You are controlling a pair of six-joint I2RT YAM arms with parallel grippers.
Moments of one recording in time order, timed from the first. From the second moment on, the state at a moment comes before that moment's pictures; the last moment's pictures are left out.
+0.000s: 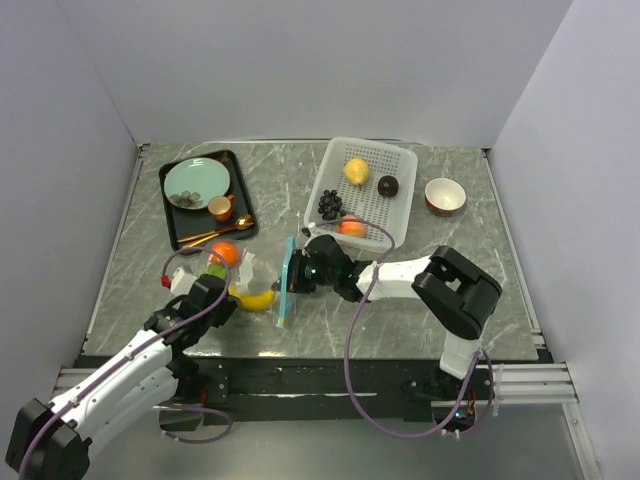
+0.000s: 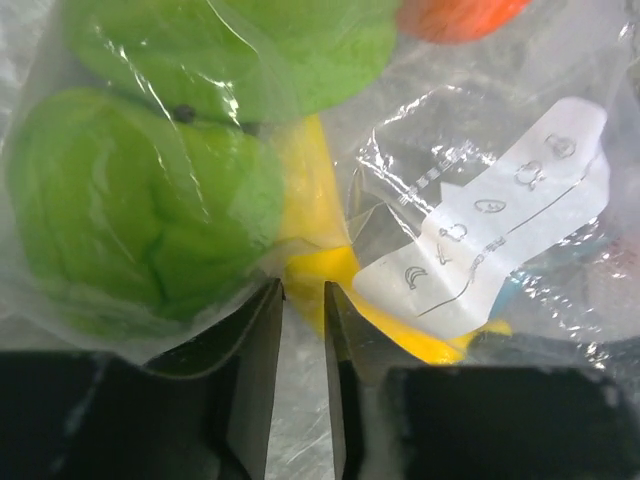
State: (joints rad) left arm -0.55 0.69 0.31 -0.48 -0.34 -1.37; right arm 0.89 1.80 0.87 0.38 -0.24 0.99
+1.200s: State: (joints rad) left arm -0.55 0.75 0.42 -0.58 -0.46 -1.33; right arm 0.86 1.18 0.66 -0.09 0.03 0.74
